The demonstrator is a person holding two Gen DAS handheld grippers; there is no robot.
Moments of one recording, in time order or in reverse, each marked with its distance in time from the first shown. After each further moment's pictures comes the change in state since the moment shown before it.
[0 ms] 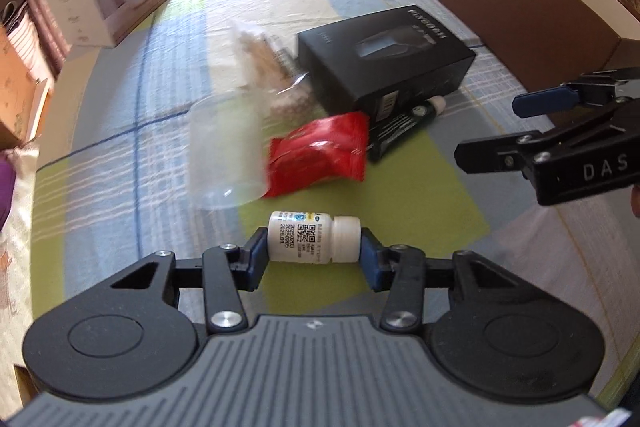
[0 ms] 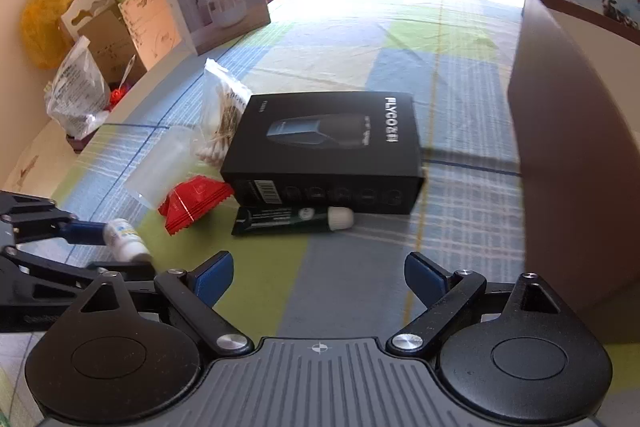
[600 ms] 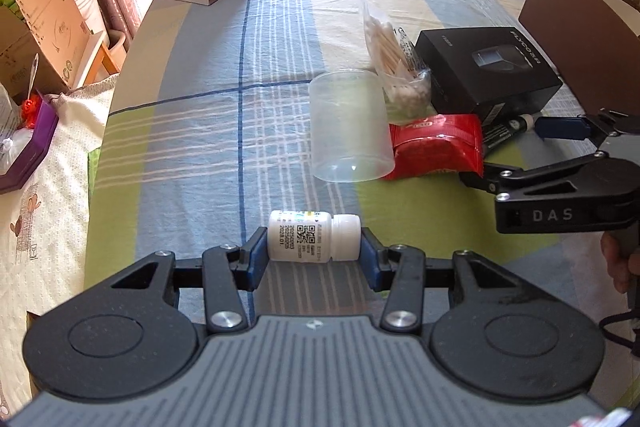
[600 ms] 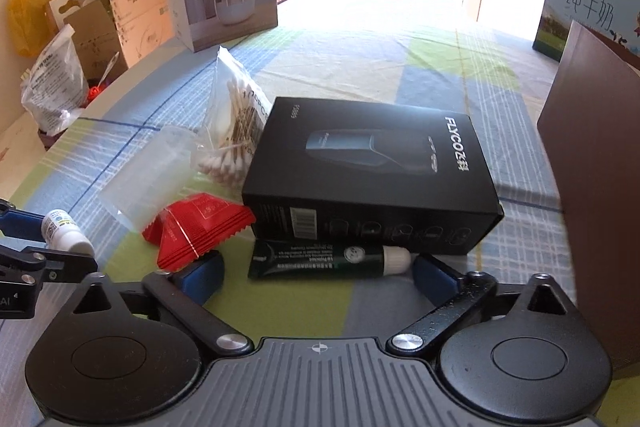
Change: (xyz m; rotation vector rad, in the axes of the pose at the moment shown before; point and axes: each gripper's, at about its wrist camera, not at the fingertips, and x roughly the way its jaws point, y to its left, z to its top) left arm -0.006 0.055 -0.011 -0.158 0.021 0.090; right arm 0.046 0.039 0.002 -0.063 -0.083 -0.102
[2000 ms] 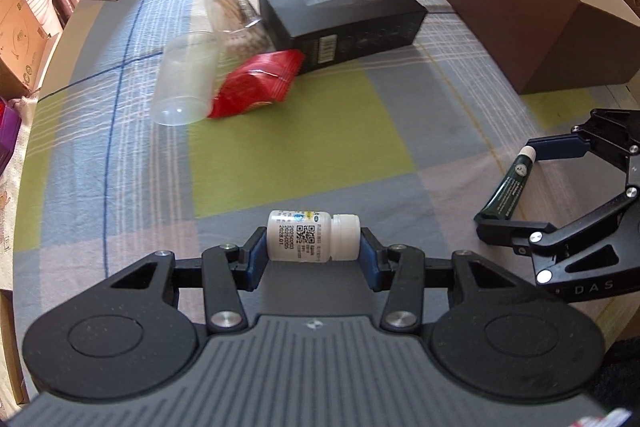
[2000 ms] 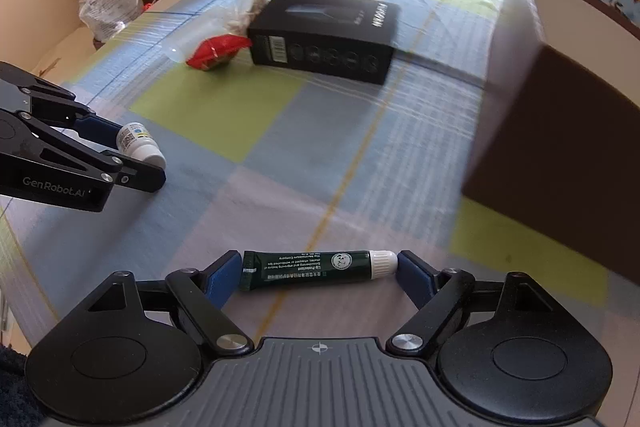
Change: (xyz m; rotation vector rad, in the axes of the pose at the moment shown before) left arm -0.027 -0.110 -0.032 0.093 0.073 -0.073; right arm -0.109 -0.068 -0.081 -0.128 0.212 0.113
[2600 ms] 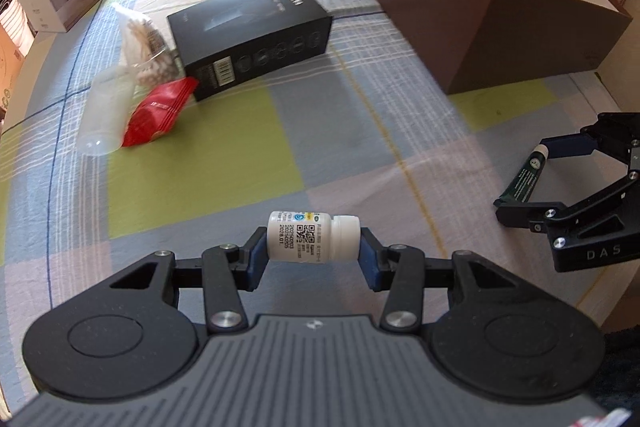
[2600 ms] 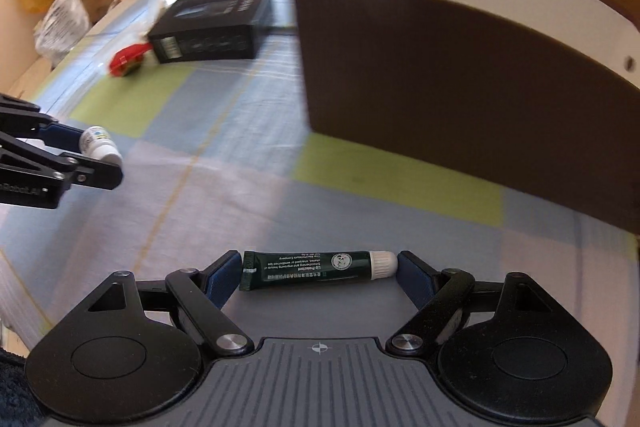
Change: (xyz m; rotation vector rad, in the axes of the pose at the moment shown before) left arm -0.004 -0.070 0.016 0.057 -0.012 -0.035; right arm -0.046 -0.084 -0.041 0.146 0.005 -0.067
